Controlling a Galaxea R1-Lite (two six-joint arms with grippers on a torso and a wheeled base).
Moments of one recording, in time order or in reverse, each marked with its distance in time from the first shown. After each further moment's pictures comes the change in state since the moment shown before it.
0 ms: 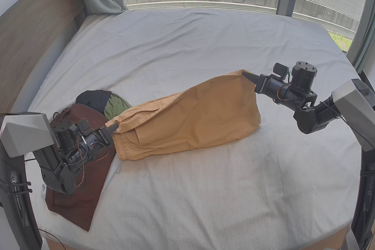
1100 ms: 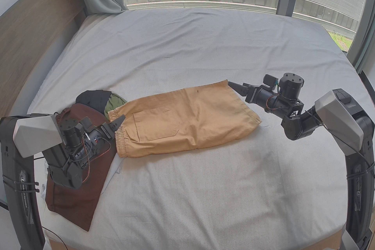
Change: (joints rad) left arm 0.009 0.107 -0.141 -0.002 0.063 -0.025; right arm 0.009 0.174 -0.137 -0.011 -0.015 0.000
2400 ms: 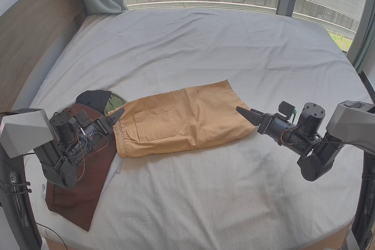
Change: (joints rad) left arm -0.014 -0.114 0.066 0.001 -0.022 -0.006; right arm 0.061 -0.214 0.735 -0.536 -0.030 0.158
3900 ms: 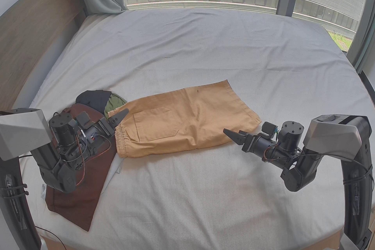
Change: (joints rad) left arm -0.049 -0.064 0.076 0.001 -0.015 -0.096; right arm 0.046 0.204 -0.068 0.001 -0.057 -0.002
